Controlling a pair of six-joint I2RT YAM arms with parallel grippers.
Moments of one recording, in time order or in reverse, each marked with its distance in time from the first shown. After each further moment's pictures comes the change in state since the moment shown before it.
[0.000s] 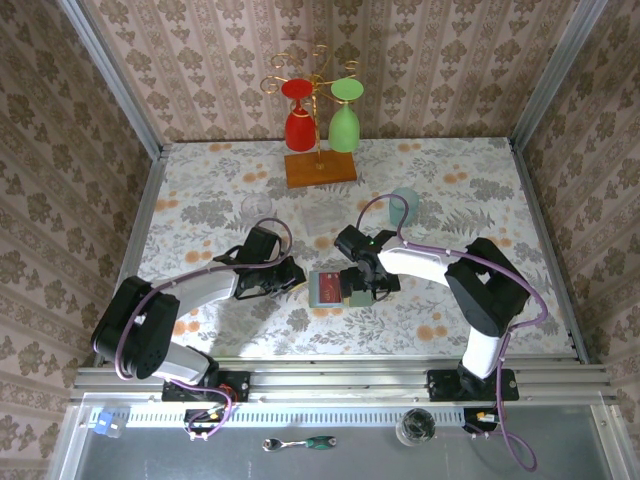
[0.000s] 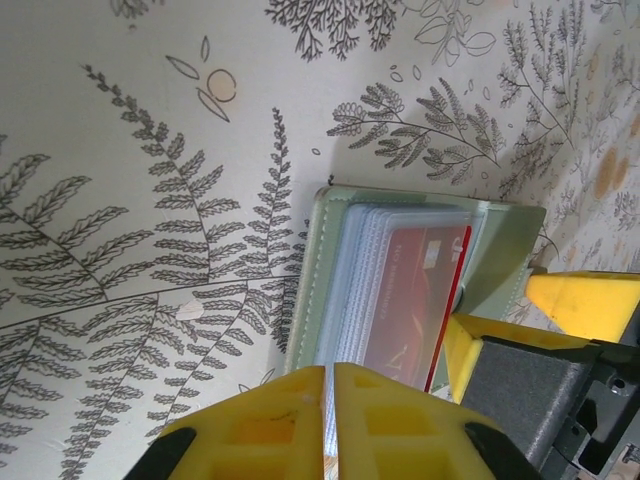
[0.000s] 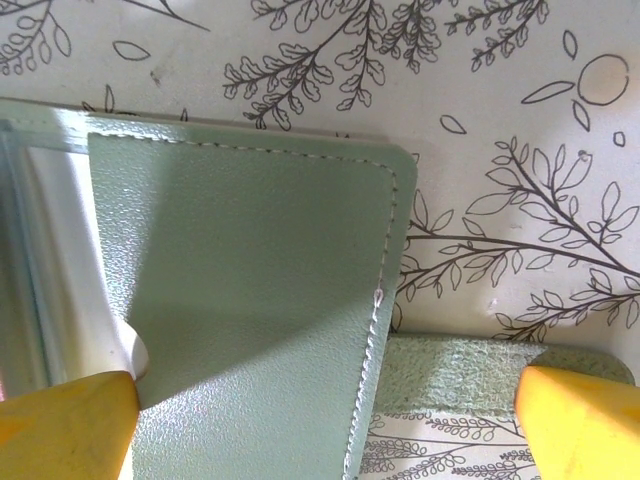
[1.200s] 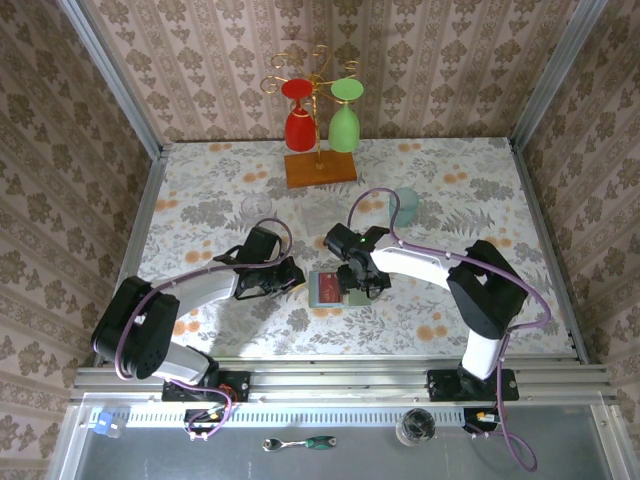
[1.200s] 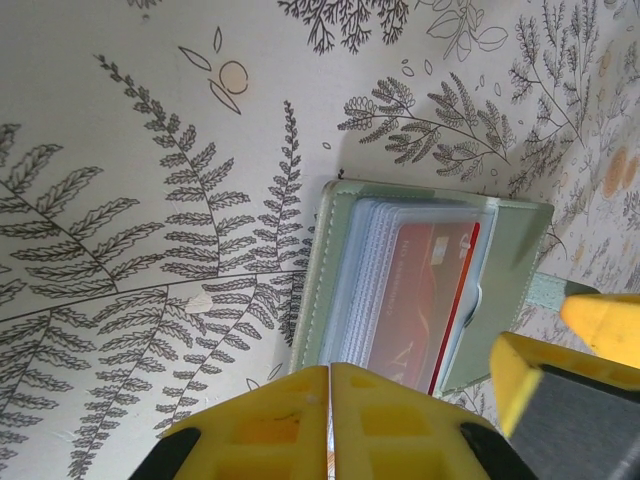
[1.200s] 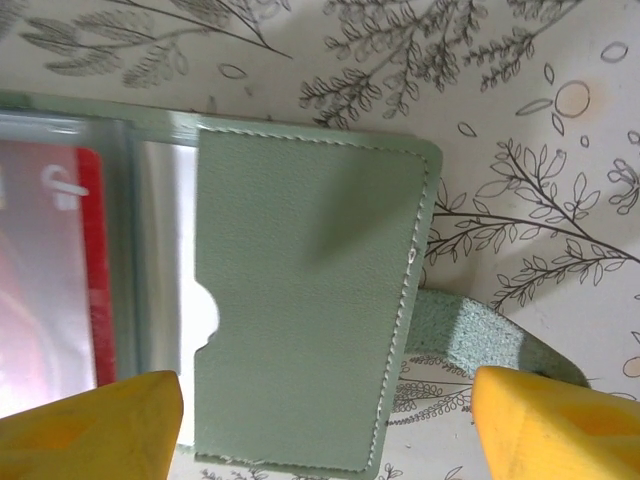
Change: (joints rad) left arm -0.001 0.000 0.004 -0.024 -0.006 0.001; right arm 0.058 0.008 0.107 -0.119 0.068 0.044
